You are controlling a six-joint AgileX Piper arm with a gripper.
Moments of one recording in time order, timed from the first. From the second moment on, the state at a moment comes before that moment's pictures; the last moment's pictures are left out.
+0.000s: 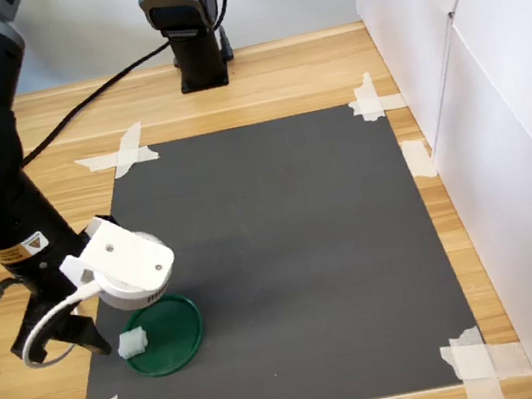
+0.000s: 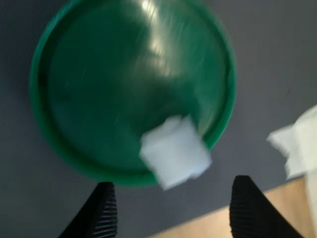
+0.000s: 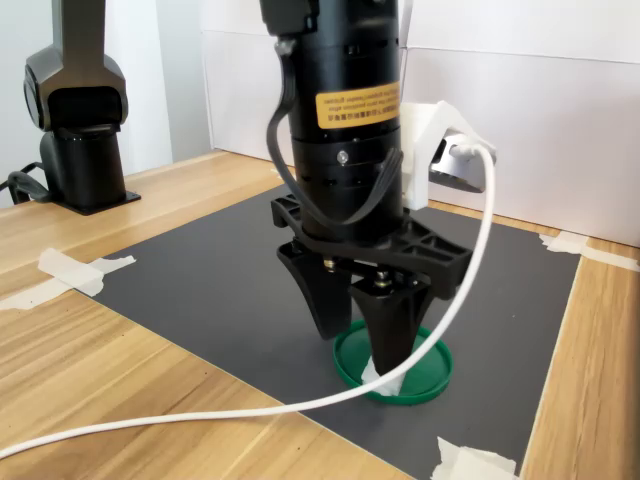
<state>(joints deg) -13.4 119.2 -98.3 6.0 58.4 -89.3</state>
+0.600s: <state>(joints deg) -11.4 122.3 -98.3 4.4 54.9 -87.0</state>
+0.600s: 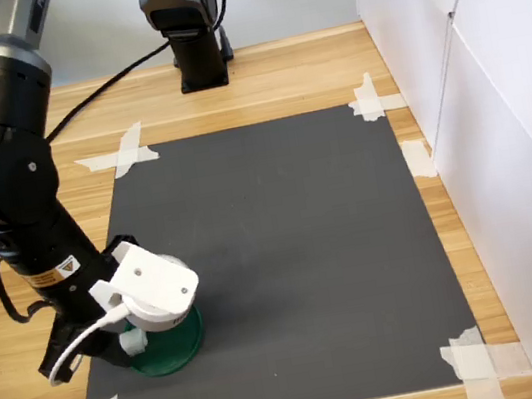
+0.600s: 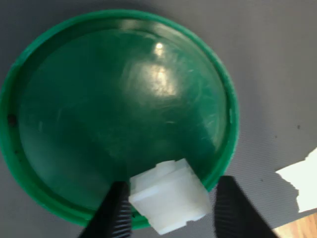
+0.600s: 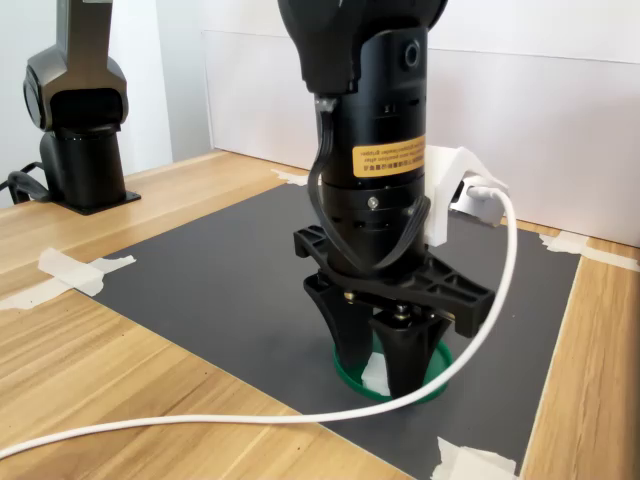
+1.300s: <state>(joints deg) -11.0 119.1 -98.3 6.9 57.7 -84.6</state>
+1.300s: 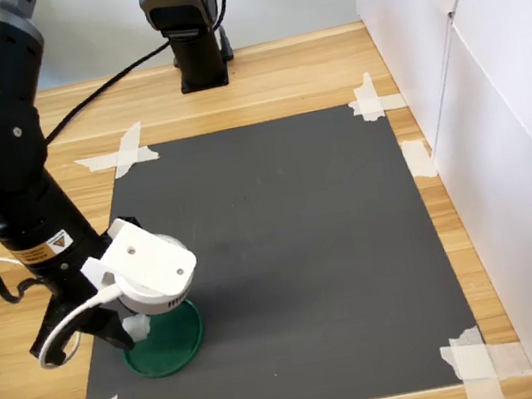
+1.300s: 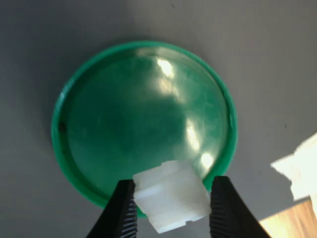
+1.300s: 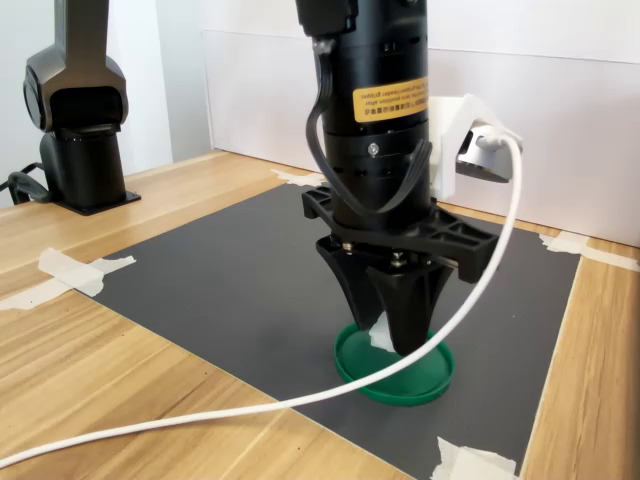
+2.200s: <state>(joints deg) -7.6 120.2 -98.3 3.3 58.8 -80.0</state>
